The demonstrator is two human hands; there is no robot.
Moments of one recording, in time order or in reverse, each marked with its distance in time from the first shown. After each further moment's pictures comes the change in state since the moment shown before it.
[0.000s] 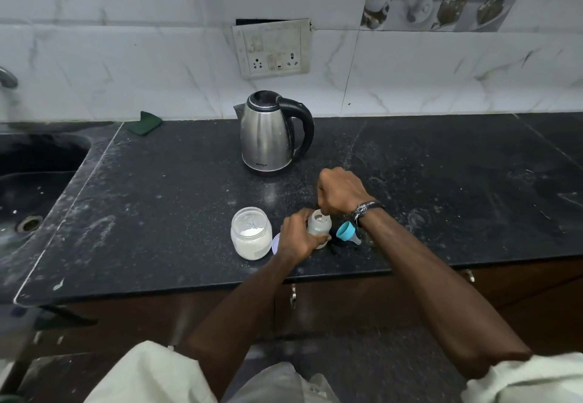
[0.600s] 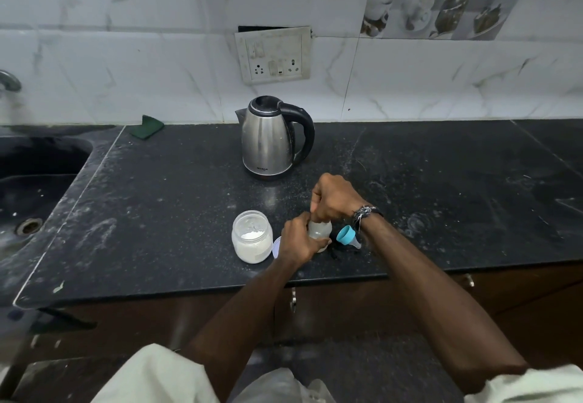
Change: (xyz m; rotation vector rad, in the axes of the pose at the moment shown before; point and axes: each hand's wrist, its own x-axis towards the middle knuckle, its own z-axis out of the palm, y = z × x) left_hand -0.001 0.004 0.000 0.043 0.007 0.012; right_hand -0.005 -0.007 0.002 0.084 -0.054 0.062
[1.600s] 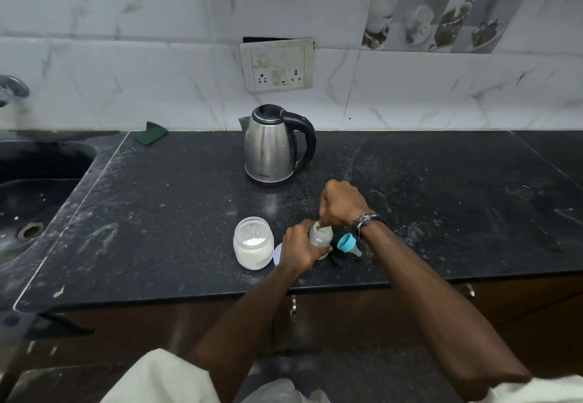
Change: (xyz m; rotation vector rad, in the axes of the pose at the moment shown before) left_hand -0.002 0.000 0.000 0.016 0.022 -0.002; right_hand 0.004 0.005 0.000 0.008 0.037 0.042
